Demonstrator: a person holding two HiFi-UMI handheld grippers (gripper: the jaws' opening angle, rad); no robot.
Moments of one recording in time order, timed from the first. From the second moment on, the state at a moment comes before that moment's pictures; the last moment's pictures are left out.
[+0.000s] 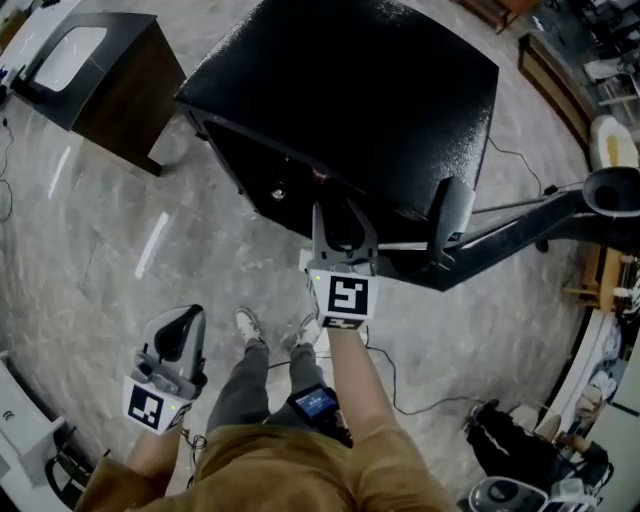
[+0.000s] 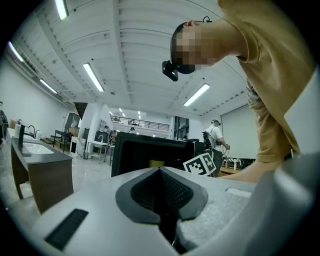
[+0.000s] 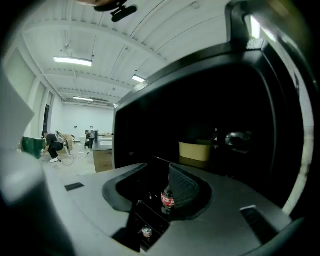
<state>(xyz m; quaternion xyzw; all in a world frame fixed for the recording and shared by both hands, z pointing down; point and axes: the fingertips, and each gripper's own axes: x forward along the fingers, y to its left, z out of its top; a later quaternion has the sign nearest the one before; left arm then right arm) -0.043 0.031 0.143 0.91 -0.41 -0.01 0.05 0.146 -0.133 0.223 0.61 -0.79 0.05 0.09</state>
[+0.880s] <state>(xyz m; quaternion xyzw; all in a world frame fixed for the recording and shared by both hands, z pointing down) -0.064 0.012 0.219 0.90 -0.43 -0.01 0.10 0.162 -0.252 0.298 0.64 -0.75 0.05 0.13</state>
